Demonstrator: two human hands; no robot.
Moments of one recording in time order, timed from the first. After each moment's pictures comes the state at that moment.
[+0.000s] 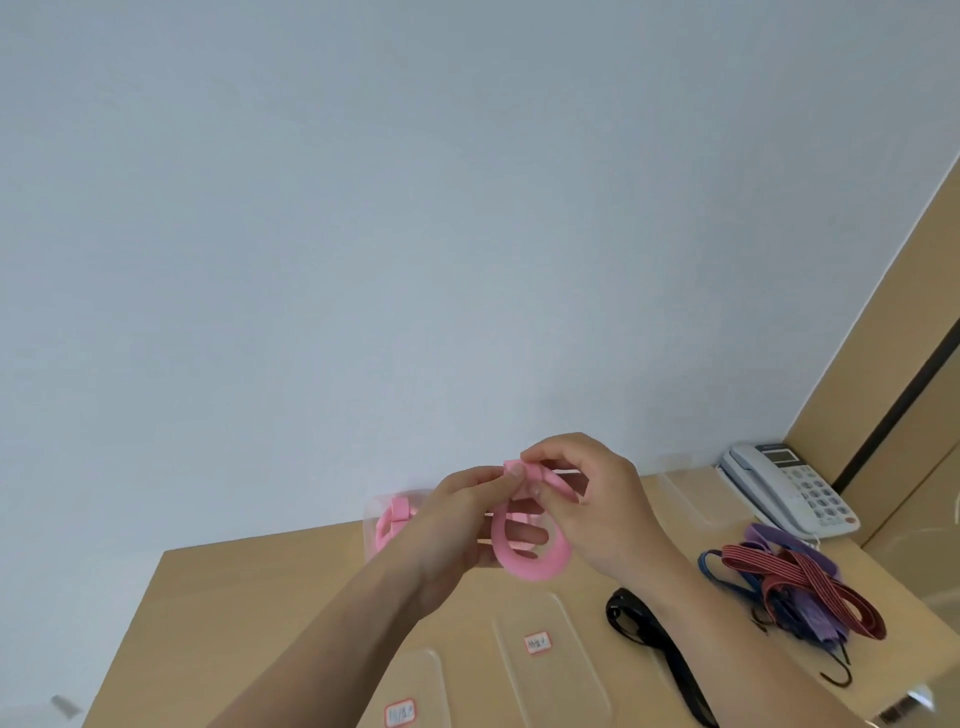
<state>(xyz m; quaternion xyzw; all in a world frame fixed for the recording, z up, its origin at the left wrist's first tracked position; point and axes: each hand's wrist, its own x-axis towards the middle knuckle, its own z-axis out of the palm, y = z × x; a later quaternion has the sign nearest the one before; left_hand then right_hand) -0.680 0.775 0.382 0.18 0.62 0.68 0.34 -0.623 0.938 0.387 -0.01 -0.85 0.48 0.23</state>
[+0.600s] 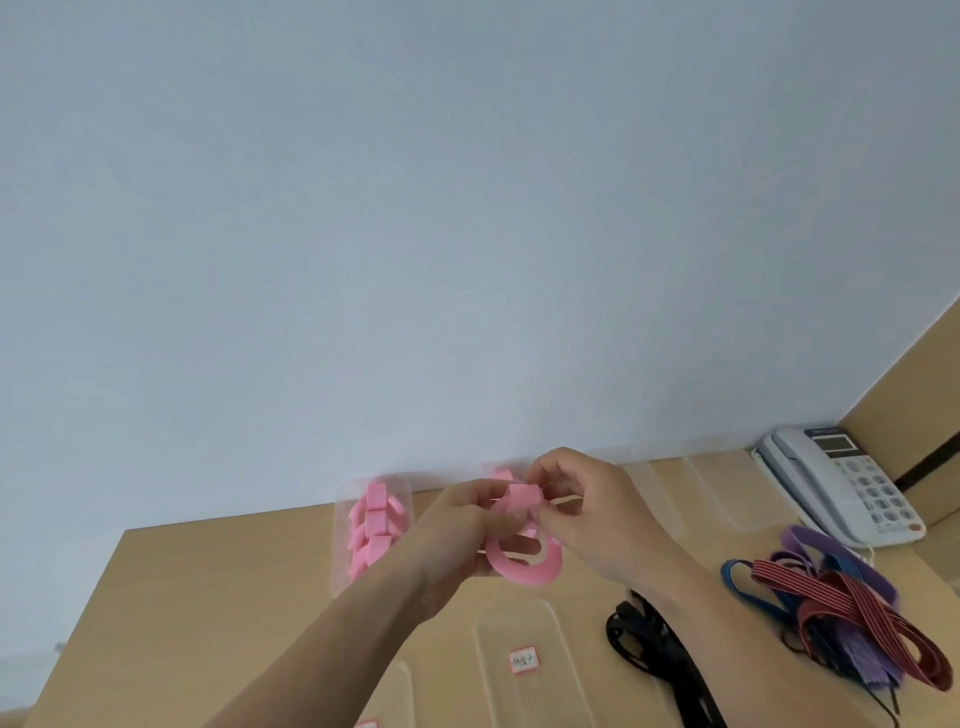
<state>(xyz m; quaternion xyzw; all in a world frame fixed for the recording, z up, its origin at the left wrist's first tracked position) -0.741 0.842 0.321 0.07 0.63 0.68 0.38 -0.692 1.018 0.329 -0.03 -0.86 0.51 0.05</state>
